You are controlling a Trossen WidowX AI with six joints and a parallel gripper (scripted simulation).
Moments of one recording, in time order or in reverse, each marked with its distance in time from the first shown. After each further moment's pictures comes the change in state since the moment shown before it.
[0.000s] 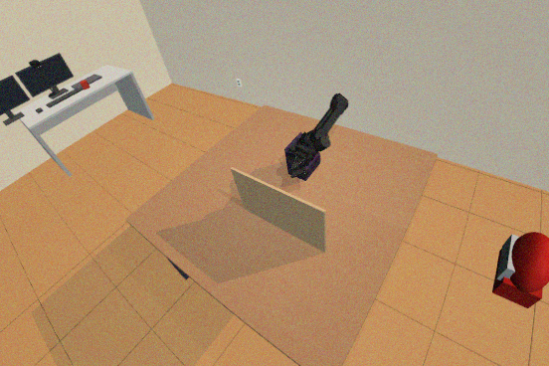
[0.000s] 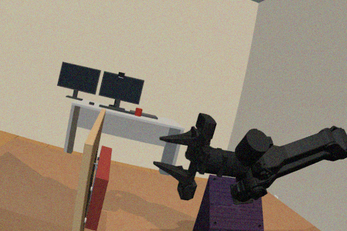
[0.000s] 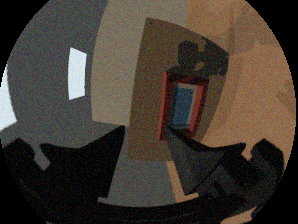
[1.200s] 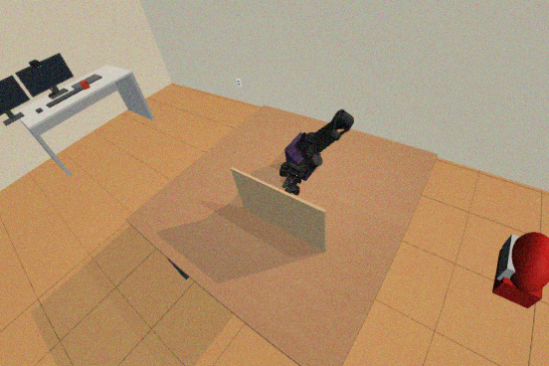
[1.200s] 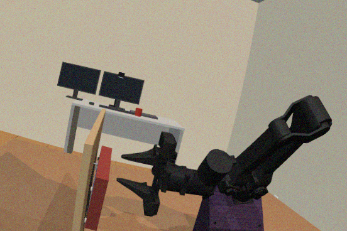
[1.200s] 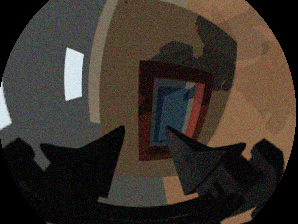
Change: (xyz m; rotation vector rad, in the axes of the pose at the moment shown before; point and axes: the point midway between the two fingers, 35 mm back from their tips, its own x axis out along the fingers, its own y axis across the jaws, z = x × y) arm 0.068 -0.056 -0.001 0.000 -0.007 0.001
